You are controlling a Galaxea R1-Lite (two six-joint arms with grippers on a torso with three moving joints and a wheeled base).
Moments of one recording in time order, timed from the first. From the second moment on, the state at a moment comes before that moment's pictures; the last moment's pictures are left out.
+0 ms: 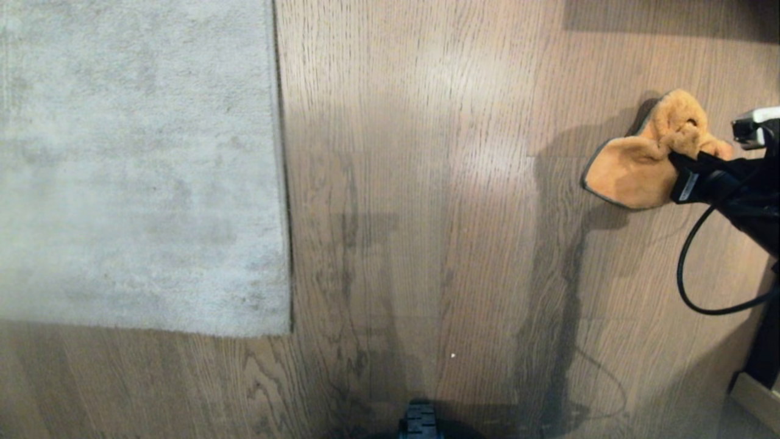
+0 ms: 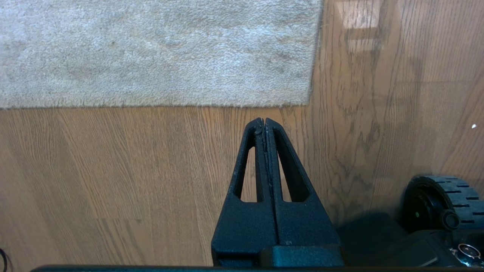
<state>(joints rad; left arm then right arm) 0.00 0.00 0.00 0.00 0.00 0.04 -0.18 1.72 -0.77 -1.13 0.10 -0.14</state>
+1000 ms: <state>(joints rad) 0.00 0.00 0.00 0.00 0.00 0.04 -0.18 1.36 -0.46 -1.12 0.10 -0.11</state>
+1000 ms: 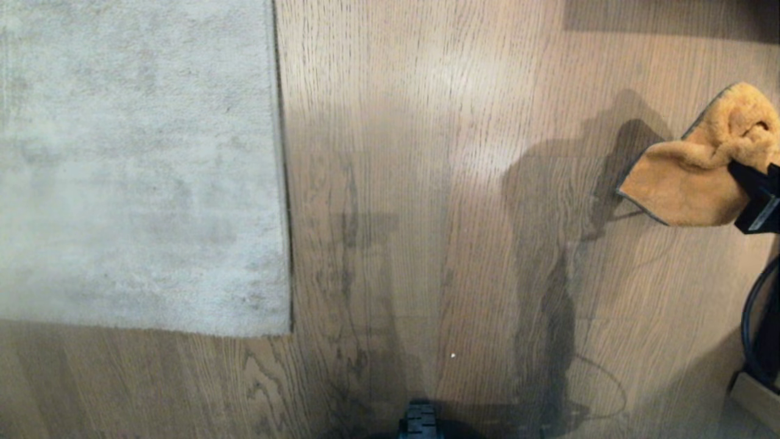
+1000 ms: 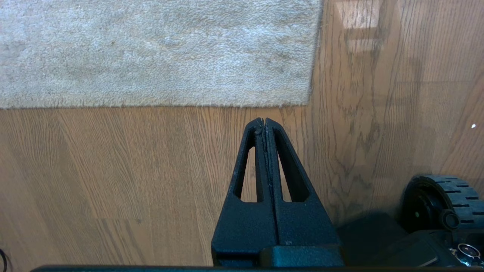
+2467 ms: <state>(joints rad) 0.00 0.00 0.00 0.00 0.00 0.04 -0.04 0.38 0.00 -0.43 0.09 -0.12</state>
